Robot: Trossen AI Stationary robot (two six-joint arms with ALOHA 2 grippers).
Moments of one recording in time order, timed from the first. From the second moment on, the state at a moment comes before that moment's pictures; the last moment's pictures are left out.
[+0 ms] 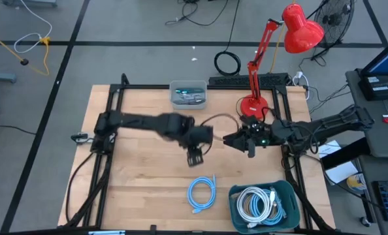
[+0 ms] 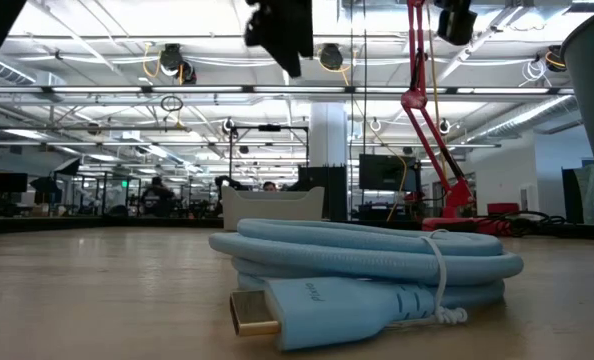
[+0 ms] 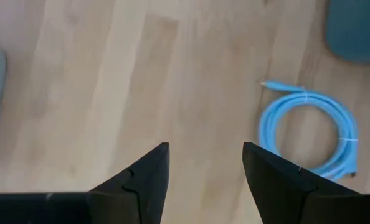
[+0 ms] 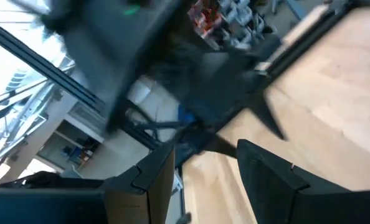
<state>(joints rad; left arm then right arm) -0.09 2.01 2.05 -1.24 -0.06 -0.33 0.22 0.95 0.71 0.19 0.18 0.86</state>
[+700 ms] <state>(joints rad) -0.38 2.07 2.05 -1.15 -0.23 -1.03 0.45 0.95 0.71 -0.17 0.18 1.02</state>
